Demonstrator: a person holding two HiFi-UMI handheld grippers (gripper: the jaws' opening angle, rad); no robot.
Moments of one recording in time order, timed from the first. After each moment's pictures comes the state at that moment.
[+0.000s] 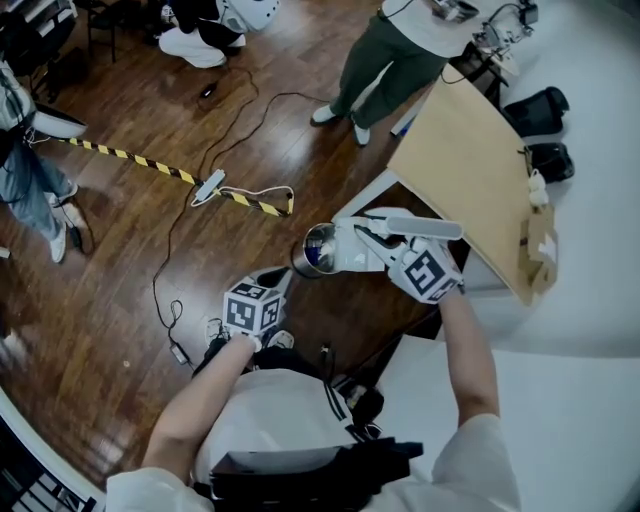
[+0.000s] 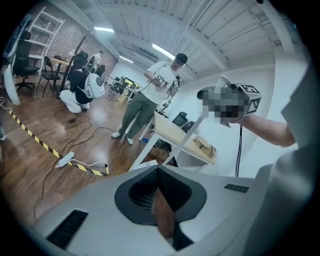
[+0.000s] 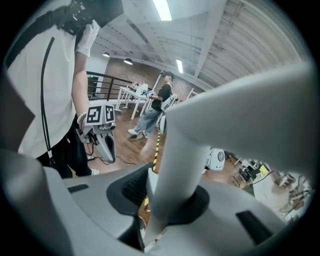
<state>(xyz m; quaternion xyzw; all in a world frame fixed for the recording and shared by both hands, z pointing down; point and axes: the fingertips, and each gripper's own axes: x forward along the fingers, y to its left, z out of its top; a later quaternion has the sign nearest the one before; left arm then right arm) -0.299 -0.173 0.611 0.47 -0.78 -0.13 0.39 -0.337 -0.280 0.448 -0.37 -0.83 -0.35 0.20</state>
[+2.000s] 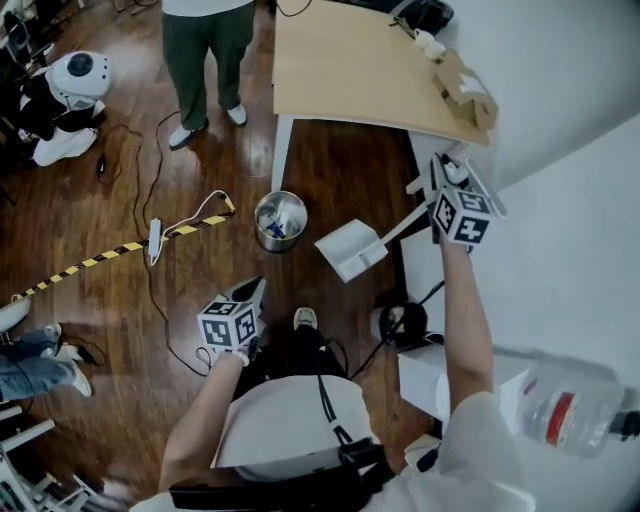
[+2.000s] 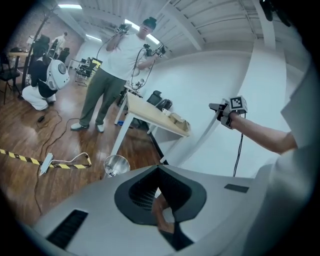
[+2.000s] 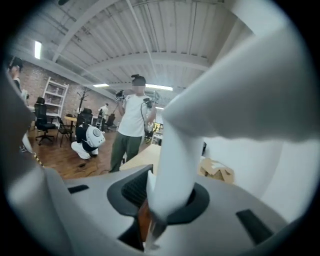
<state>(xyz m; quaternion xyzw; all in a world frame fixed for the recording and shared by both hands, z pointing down) -0.233 -0.157 0.625 0.61 -0.67 -0.03 0.42 -0.088 -0.545 0.392 0.37 -0.91 -0.04 0.19</state>
